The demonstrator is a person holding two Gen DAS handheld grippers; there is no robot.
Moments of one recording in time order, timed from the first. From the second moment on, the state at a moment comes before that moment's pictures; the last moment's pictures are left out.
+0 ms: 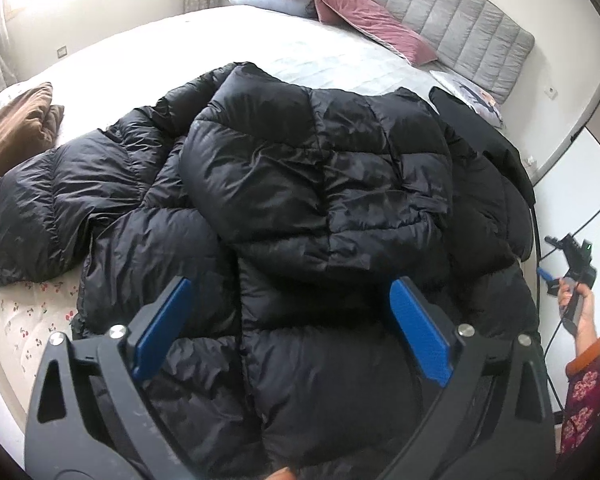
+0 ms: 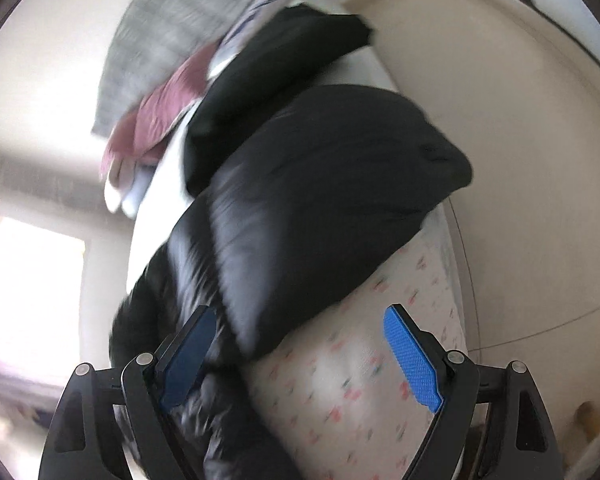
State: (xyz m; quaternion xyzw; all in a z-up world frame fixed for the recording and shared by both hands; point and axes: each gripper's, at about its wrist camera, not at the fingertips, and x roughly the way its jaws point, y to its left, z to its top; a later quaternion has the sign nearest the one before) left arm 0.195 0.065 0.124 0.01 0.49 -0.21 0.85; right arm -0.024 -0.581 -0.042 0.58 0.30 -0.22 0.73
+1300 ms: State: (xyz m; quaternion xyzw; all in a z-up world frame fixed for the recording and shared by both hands) left arm 0.260 0.097 0.115 -0.08 0.40 -0.28 0.87; right arm 0.097 -0.523 0.216 0.40 0.16 -0.14 0.89
